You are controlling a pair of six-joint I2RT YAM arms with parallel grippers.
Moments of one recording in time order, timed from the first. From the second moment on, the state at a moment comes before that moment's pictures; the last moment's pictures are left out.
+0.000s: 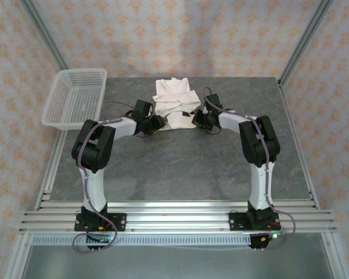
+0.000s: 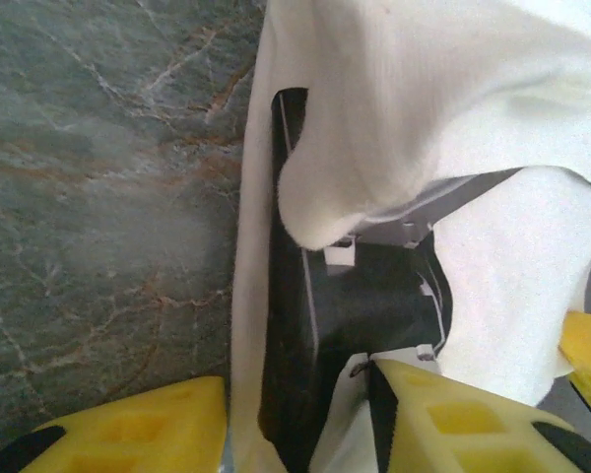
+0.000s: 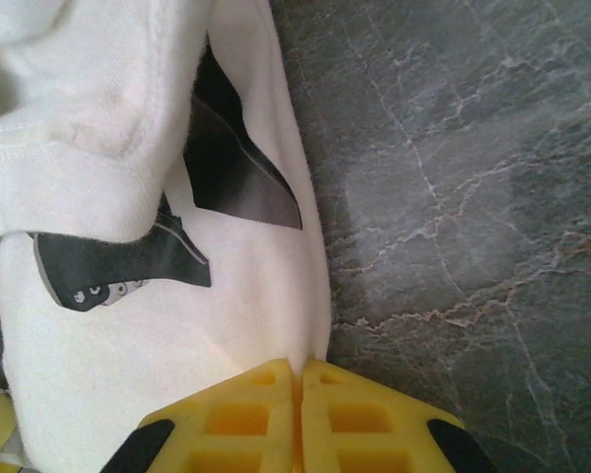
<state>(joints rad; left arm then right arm) -0.28 2.02 1.22 -0.09 0.29 -0.84 0.34 2.09 1.38 -0.21 -0.31 0.72</state>
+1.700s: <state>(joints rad) -0.43 1.36 0.66 -0.24 0.13 -0.85 0.55 1.61 0.84 -0.14 -0.11 0.93</state>
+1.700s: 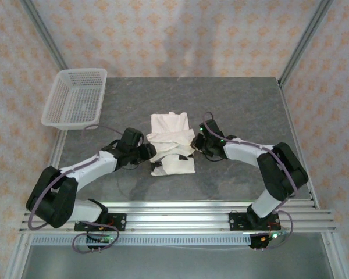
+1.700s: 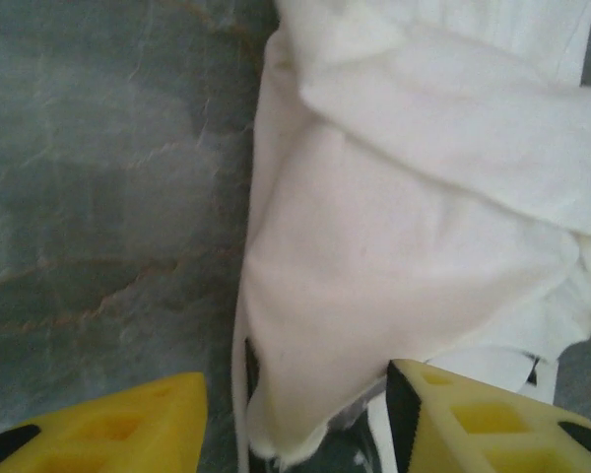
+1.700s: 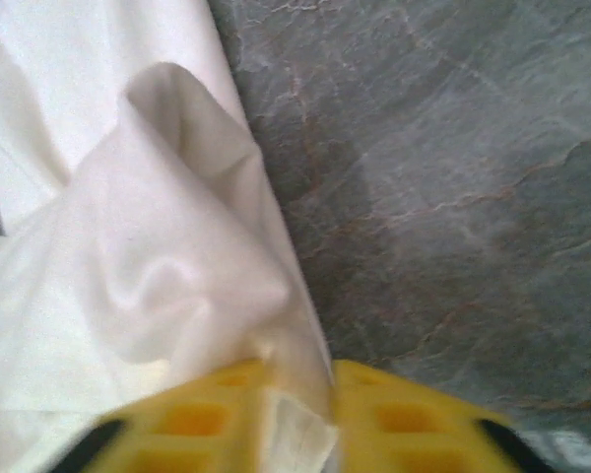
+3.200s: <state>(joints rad) -0.11 1.99 1.30 0.03 0.33 -0.97 0.30 2.03 1.54 -0.19 -0.25 0.90</state>
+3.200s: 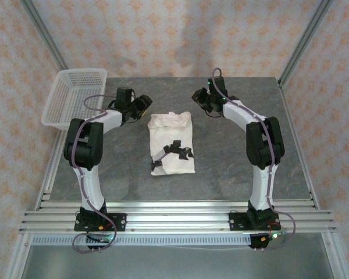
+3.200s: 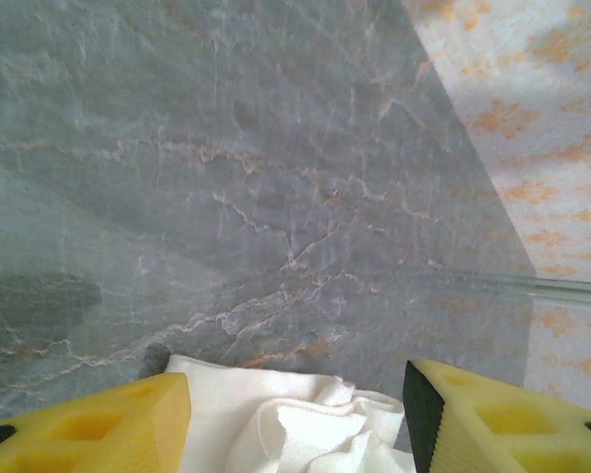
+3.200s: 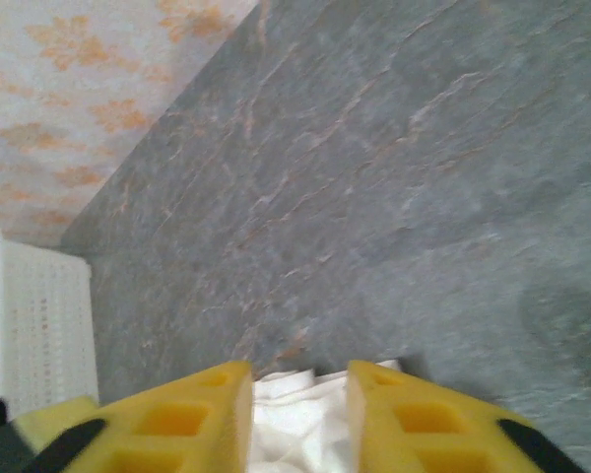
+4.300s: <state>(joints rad) -0.31 1.93 1.19 -0.01 0.12 -0.79 0.44 2.19 1.58 -0.15 -0.29 0.82</state>
